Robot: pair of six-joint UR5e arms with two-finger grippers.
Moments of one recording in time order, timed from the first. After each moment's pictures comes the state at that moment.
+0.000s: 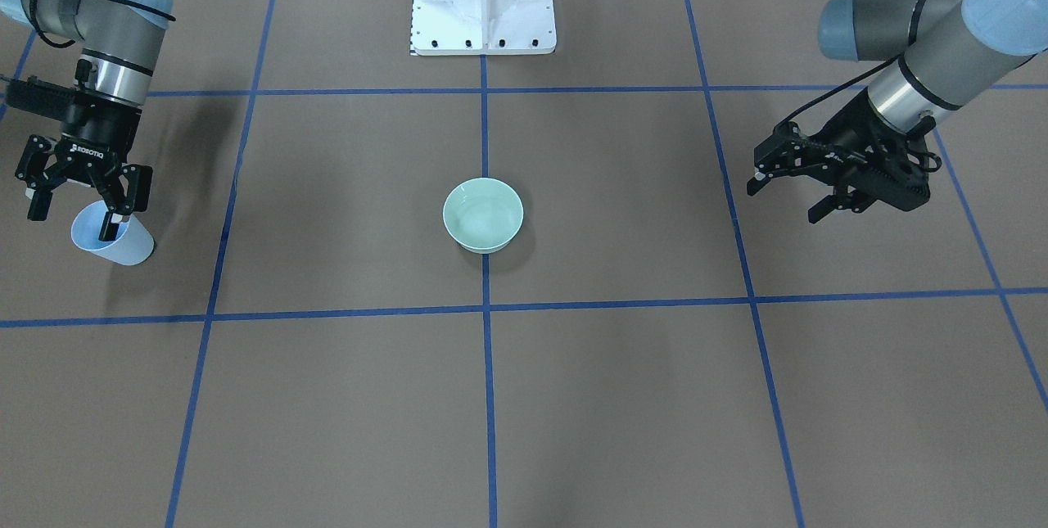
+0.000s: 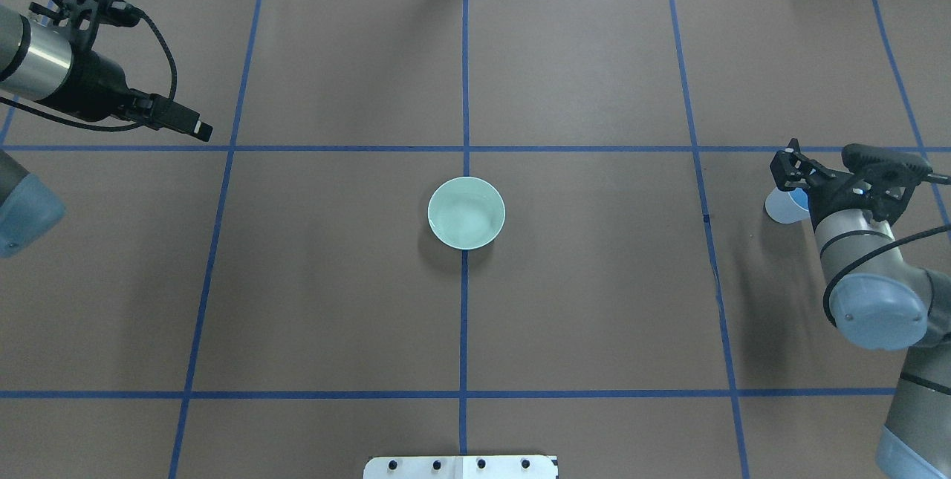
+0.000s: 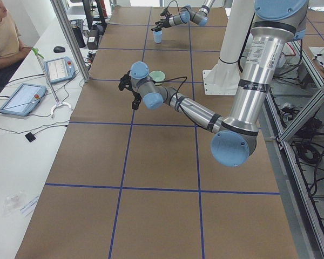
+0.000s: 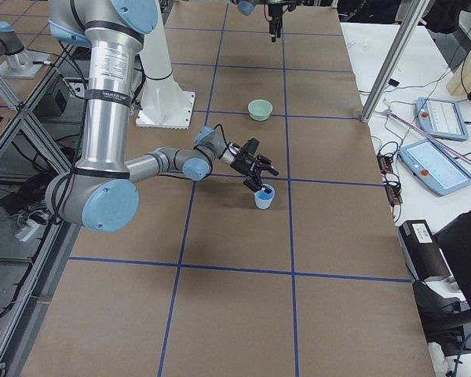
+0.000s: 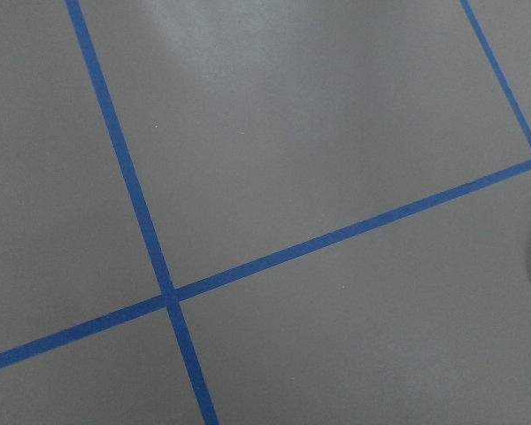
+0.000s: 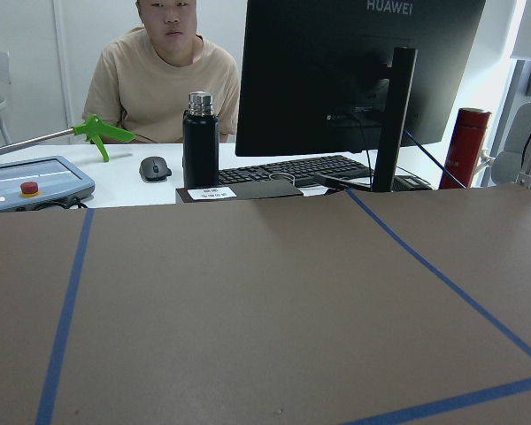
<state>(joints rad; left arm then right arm) -1.00 -1.82 -1.77 -2.07 -2.29 -0.73 0.52 -1.72 1.90 -1.02 0.83 1.41</state>
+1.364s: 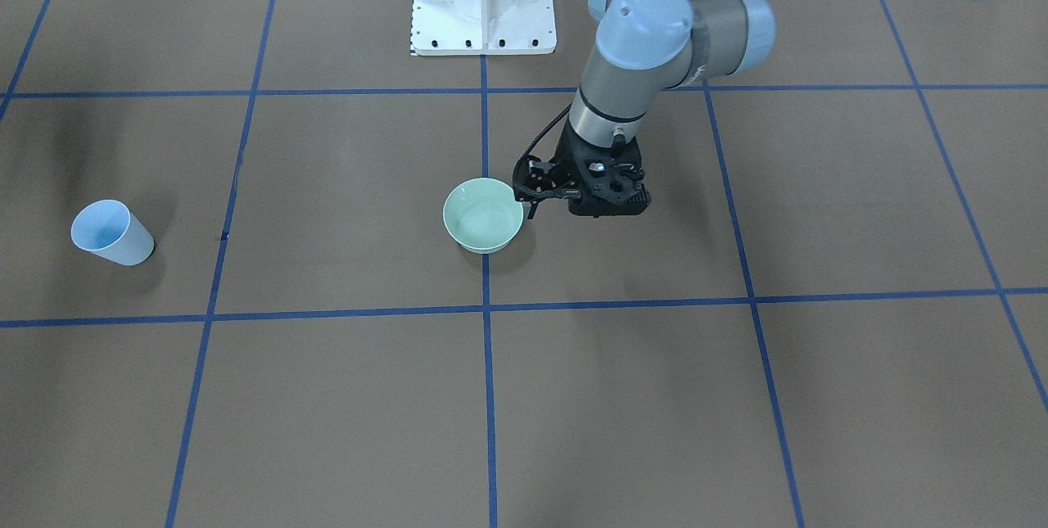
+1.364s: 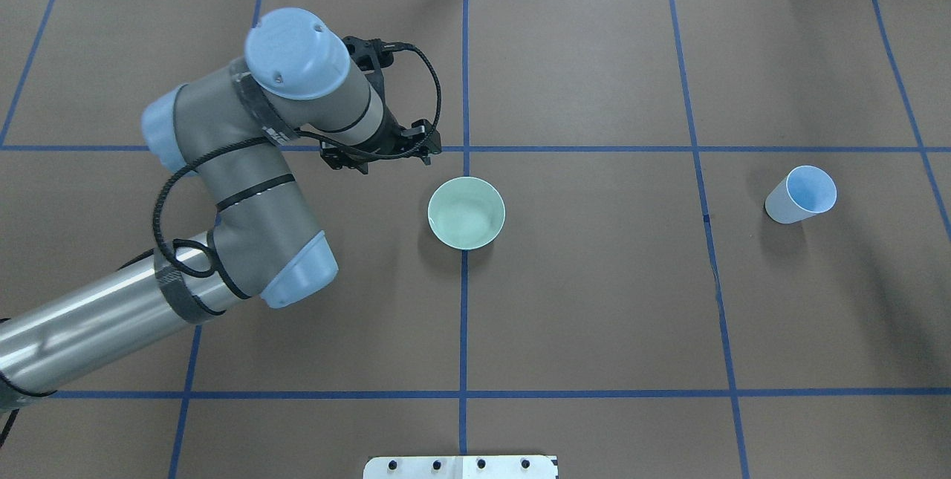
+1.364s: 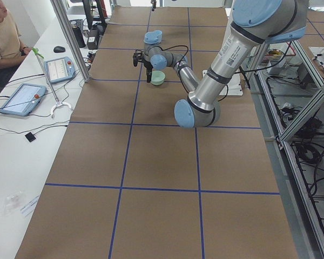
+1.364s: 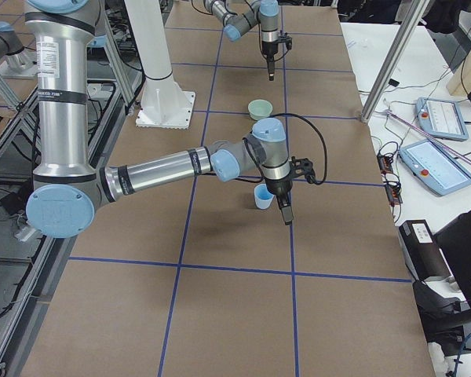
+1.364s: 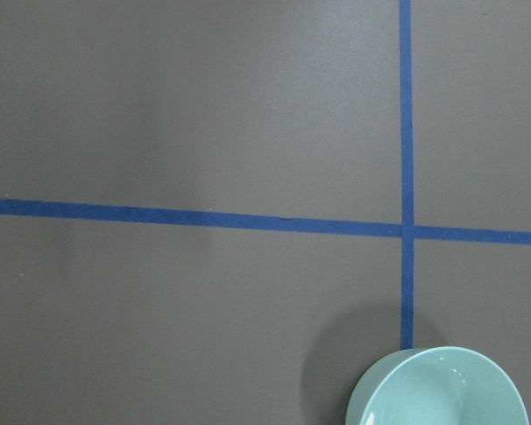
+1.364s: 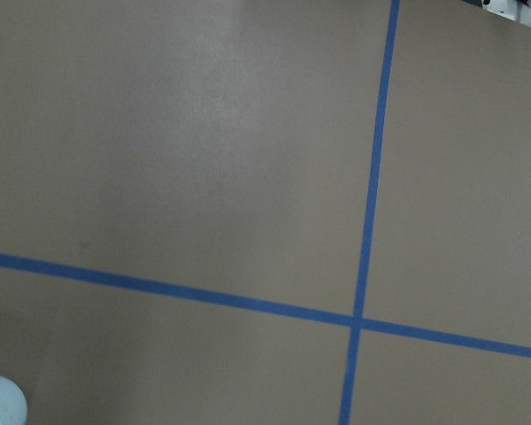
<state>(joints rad) -0.64 -2.31 -1.57 -1.73 -1.93 -1.27 1.38 -1.58 1.81 -1.49 2.11 0.10</state>
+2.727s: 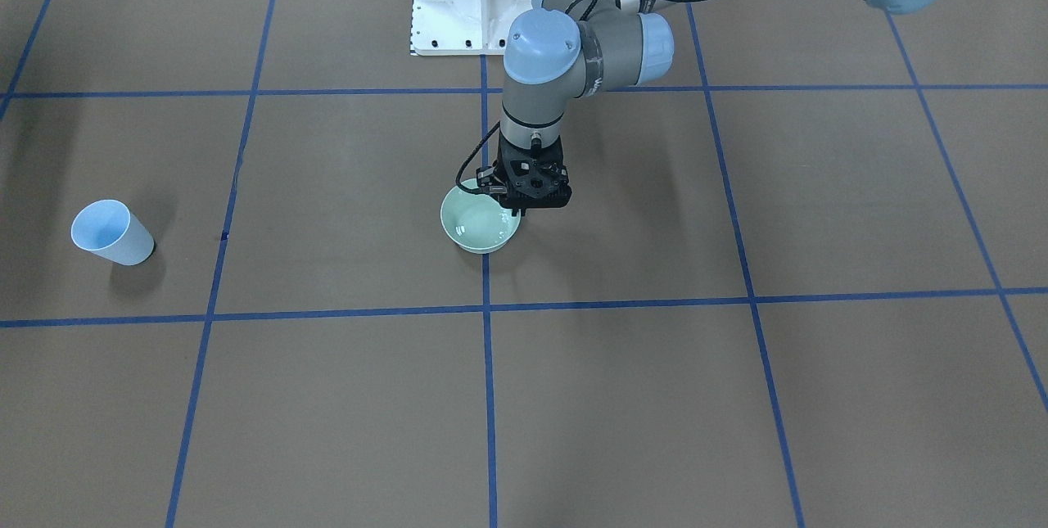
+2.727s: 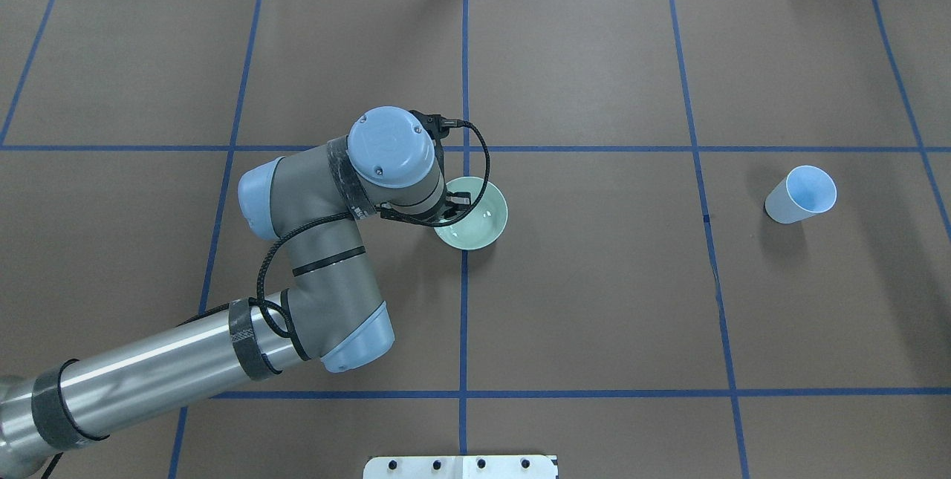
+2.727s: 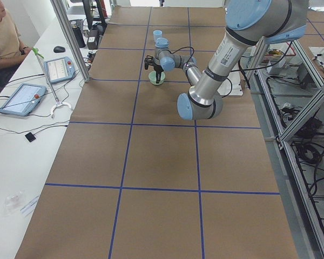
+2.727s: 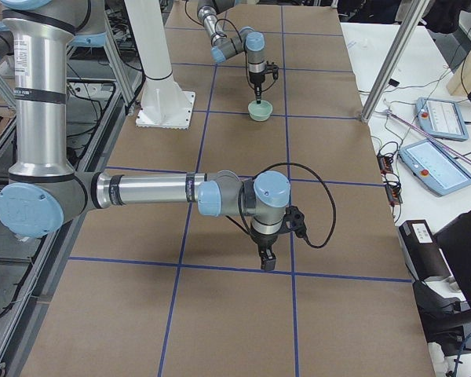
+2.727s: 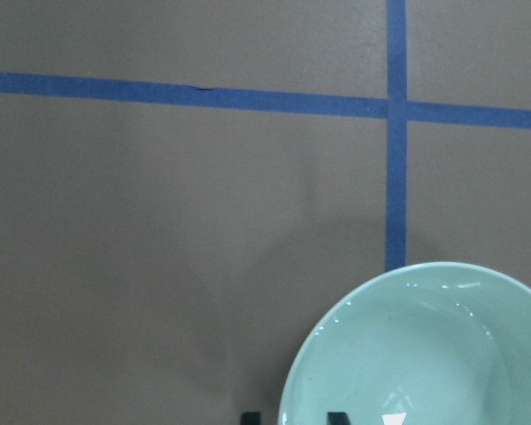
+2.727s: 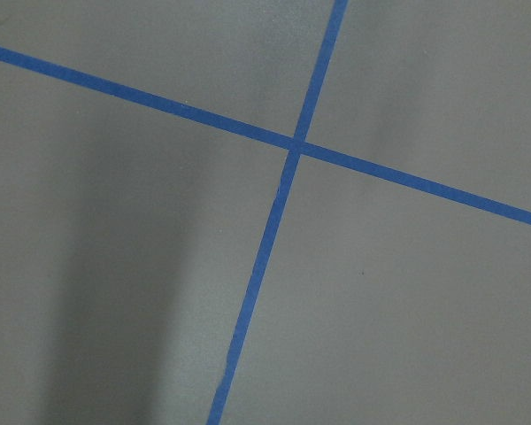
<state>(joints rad) -0.50 -2.36 -1.48 -1.73 -1.82 -1.28 1.52 -1.64 1.70 -1.60 2.26 -0.21</state>
